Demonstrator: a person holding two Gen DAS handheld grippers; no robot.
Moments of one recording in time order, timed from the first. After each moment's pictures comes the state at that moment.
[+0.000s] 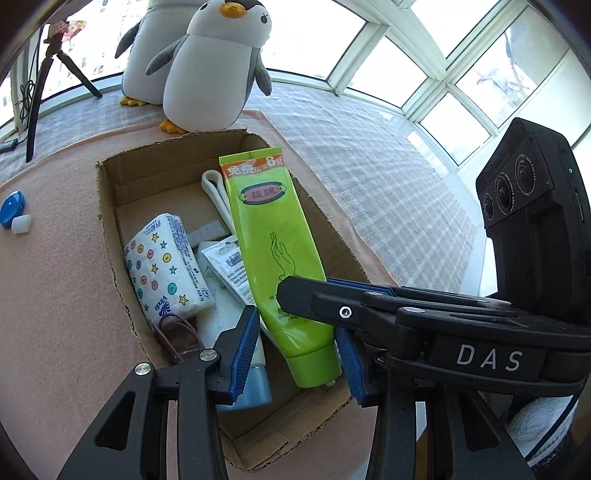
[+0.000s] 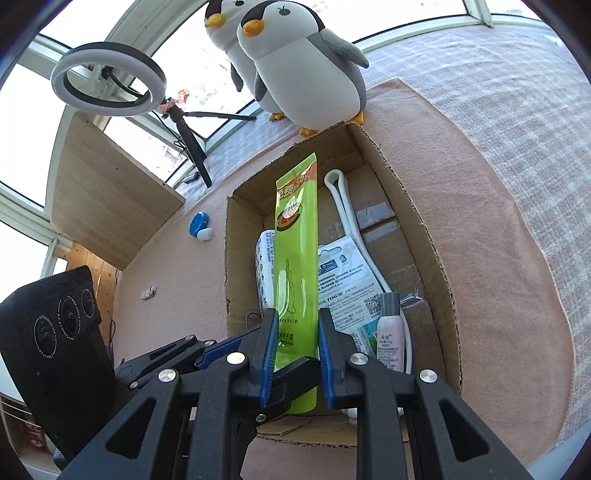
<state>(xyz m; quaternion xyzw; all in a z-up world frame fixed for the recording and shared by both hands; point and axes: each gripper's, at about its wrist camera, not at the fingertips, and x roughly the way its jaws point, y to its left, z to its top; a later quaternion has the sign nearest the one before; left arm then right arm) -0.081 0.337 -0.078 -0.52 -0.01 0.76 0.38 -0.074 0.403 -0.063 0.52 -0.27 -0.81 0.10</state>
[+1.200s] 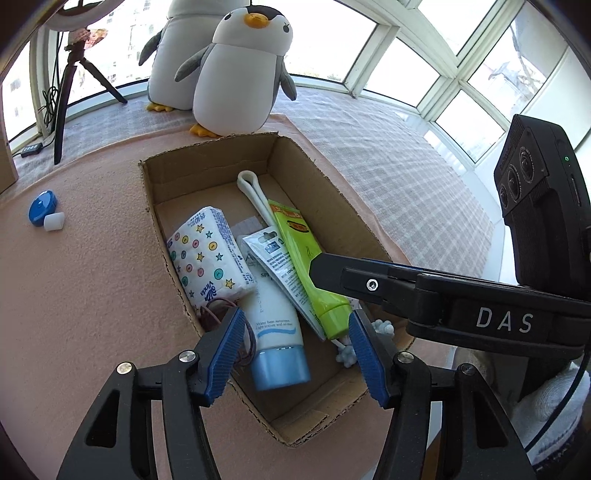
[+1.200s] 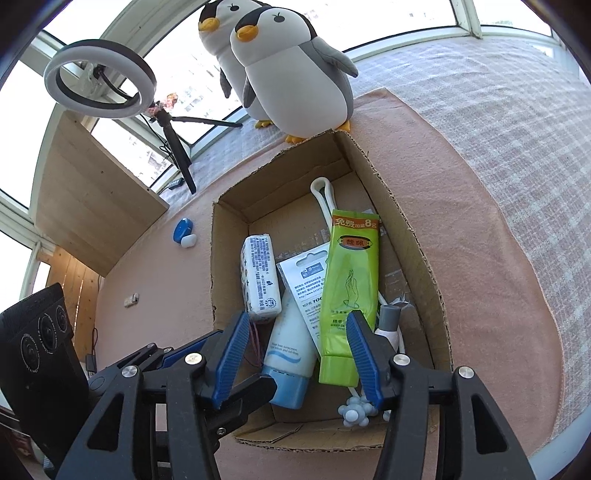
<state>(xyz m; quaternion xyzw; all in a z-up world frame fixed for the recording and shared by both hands) -0.078 0.302 -0.073 -0.52 0.01 0.78 0.35 -0.073 0.394 -0.060 0.51 -0.25 -0.82 0.06</state>
